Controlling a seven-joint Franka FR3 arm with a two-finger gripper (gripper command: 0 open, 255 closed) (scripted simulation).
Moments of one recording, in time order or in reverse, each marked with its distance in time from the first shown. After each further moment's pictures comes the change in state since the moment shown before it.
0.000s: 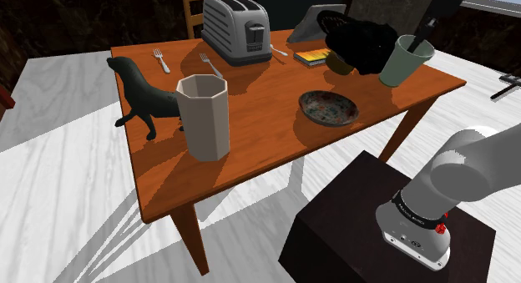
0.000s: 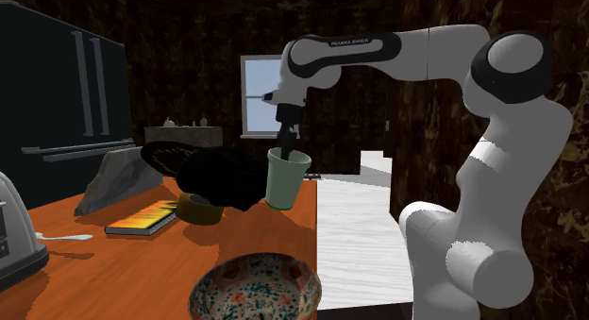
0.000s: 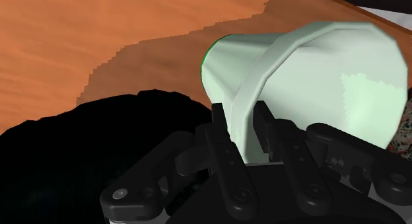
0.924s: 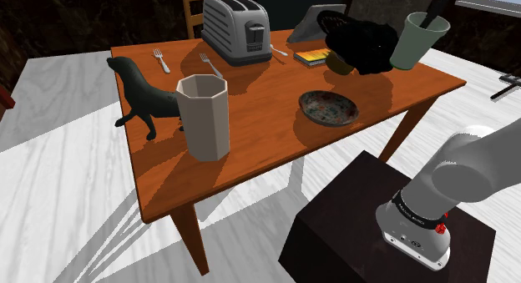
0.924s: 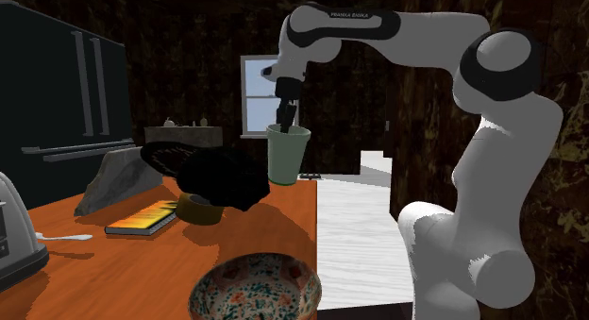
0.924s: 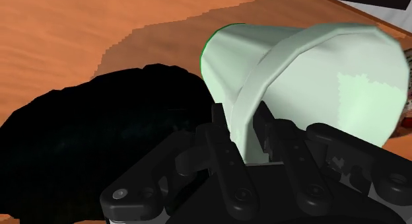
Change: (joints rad) arm 0.031 0.065 0.008 0.234 0.038 -0.175 -0.003
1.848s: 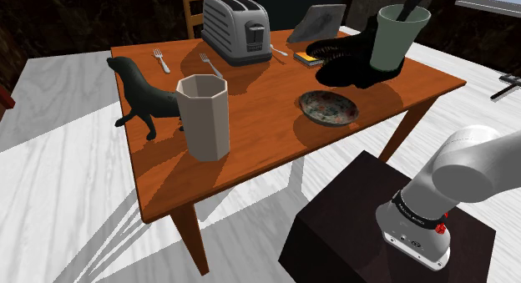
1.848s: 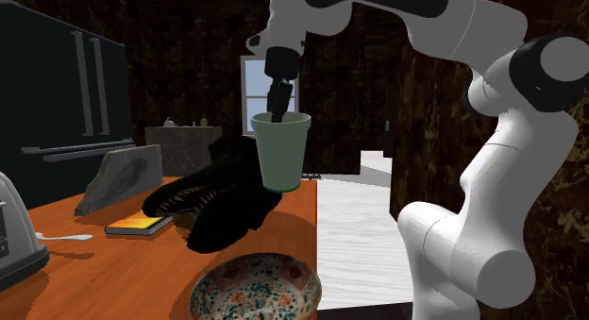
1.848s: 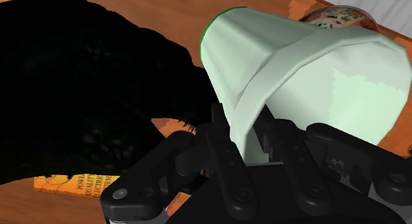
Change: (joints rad) arm 0.009 -0.158 0.330 -0.125 0.063 -0.049 0.342
